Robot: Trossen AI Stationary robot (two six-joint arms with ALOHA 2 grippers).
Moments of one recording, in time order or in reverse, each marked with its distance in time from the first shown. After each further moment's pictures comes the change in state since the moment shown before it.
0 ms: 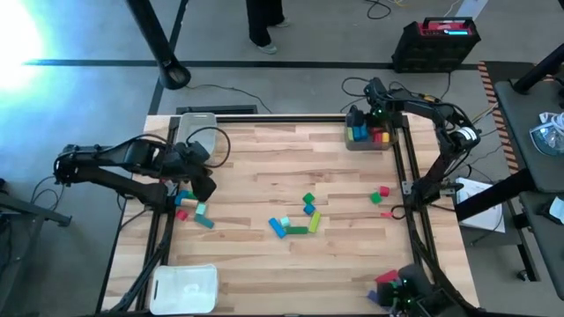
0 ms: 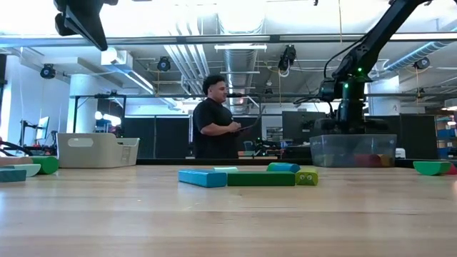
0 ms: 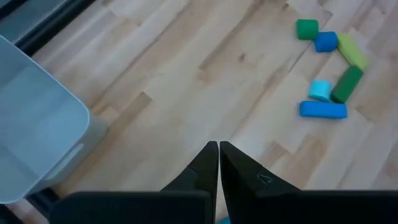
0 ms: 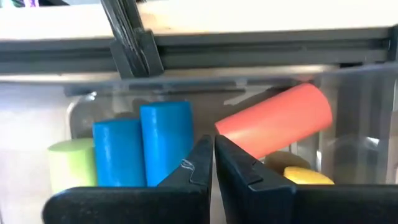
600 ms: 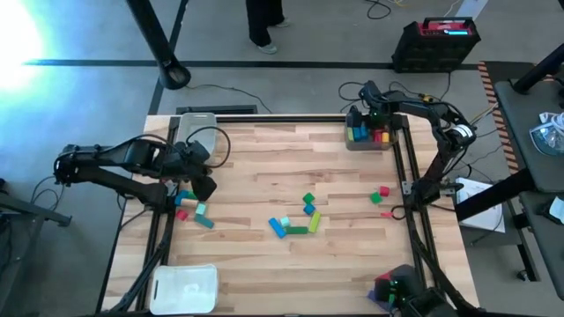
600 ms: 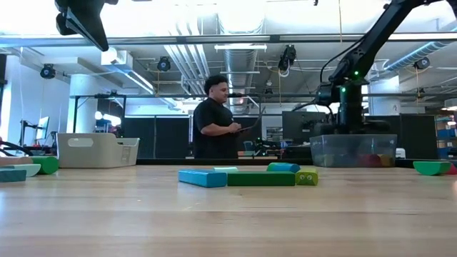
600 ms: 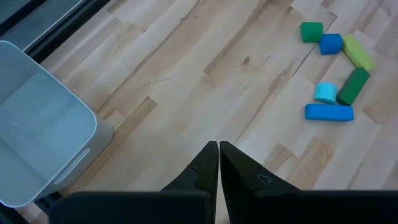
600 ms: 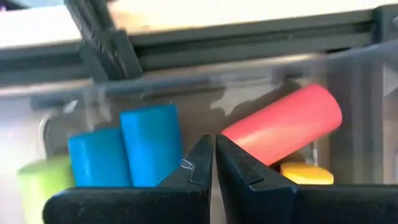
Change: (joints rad) left arm 0.000 0.001 0.000 0.000 -0.023 0.015; right arm 0.035 0.037 0.002 -0.009 0.091 0.106
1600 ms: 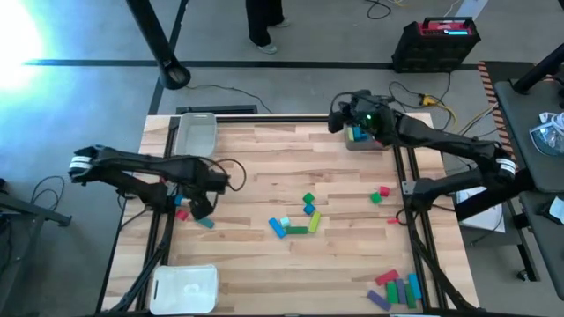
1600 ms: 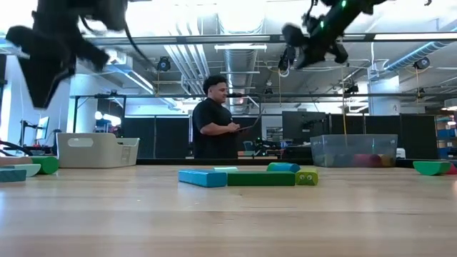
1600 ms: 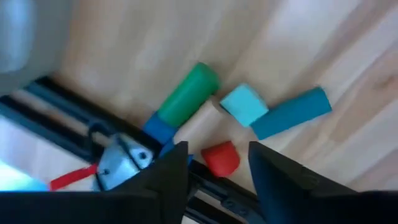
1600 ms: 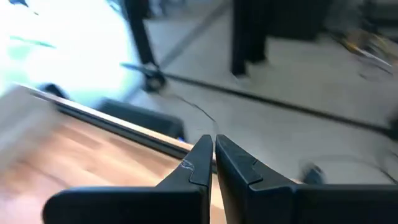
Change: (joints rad) left arm 0.052 0.243 -0.238 -0.164 0.291 0.124; right arm 0.627 -0.514 -0.017 0.375 0.345 -0.188
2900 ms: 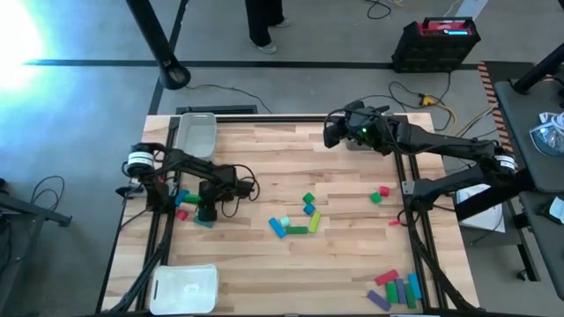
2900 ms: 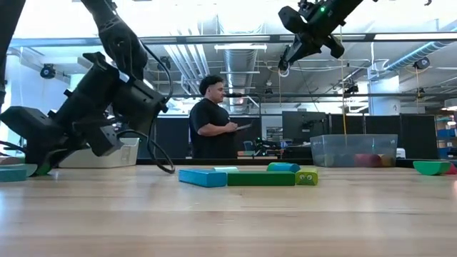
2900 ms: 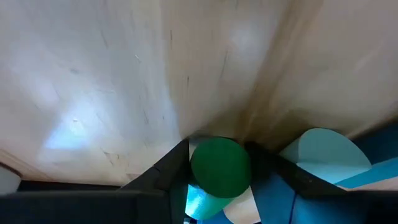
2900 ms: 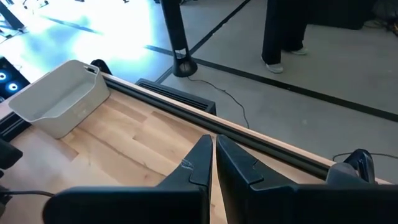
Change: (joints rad) left arm 0.132 0.572 -0.076 0.244 0.000 0.574; right arm 0.156 0.000 0.027 -0.084 -0.009 0.087
